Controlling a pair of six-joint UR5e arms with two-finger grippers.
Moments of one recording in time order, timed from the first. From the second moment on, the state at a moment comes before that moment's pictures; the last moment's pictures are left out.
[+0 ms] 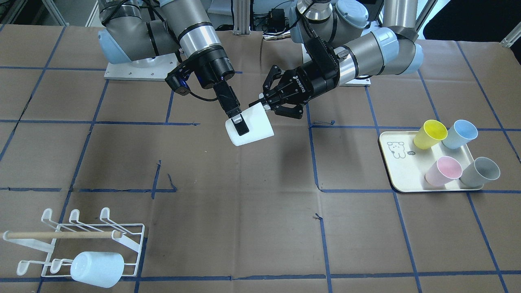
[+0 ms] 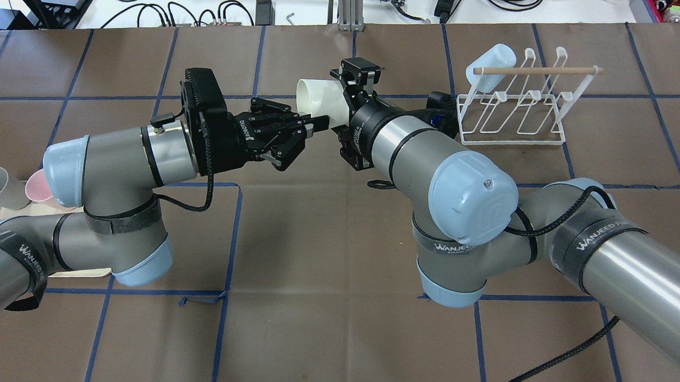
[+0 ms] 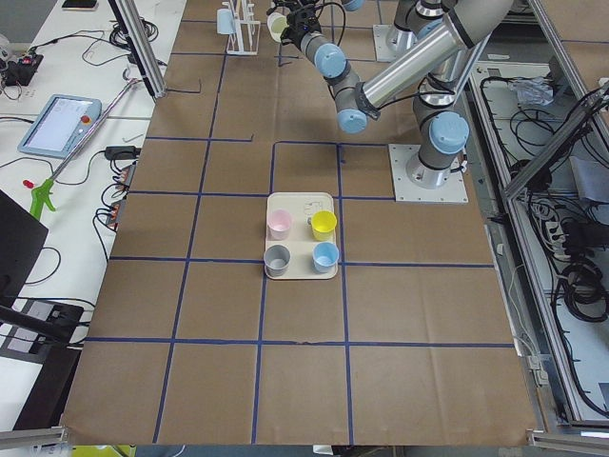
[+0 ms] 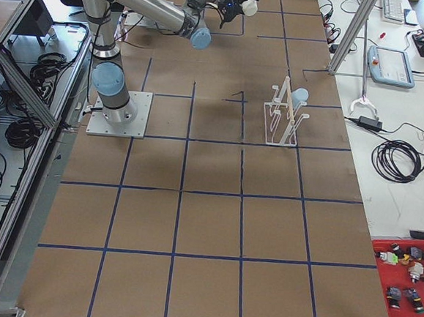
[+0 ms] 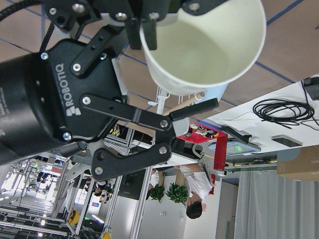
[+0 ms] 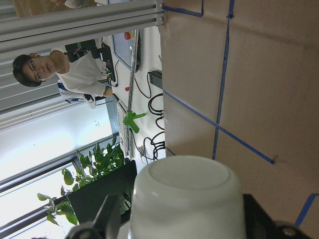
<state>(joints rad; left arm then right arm) -1.48 -1.69 -2.27 0.16 0.39 0.40 1.91 -1.44 2.10 -3.30 -1.39 1.80</state>
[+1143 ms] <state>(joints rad) -1.48 -1.69 -2.26 0.16 0.39 0.40 1.91 -1.44 2.10 -3.30 -1.39 1.80</state>
